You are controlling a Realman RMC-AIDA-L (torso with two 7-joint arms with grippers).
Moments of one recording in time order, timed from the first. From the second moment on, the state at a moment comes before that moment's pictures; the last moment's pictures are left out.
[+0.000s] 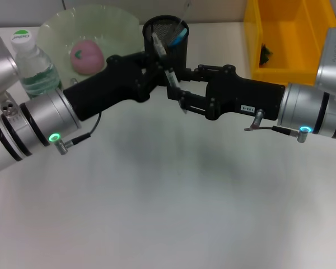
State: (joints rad) left arm -0.54 -2.08 1.37 0.34 0.93 1.34 -1.04; right arm 0.60 2.09 -1.23 -0.42 -1.31 -1.25 1.07
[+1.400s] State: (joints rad) left arm -0.68 -2.08 1.81 0.48 0.08 0.73 -0.54; right arm 0.53 2.08 -1.22 -0.35 -1.32 -1.17 1.06
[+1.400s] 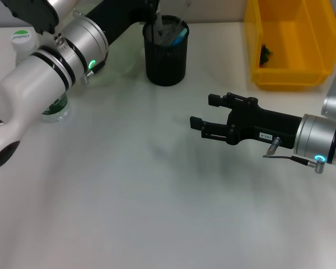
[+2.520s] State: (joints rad) left arm -0.56 -2.05 1.83 0.55 0.38 0.95 -0.88; right arm 0.47 2.04 -1.12 -0.38 -1.32 -1.33 1.17
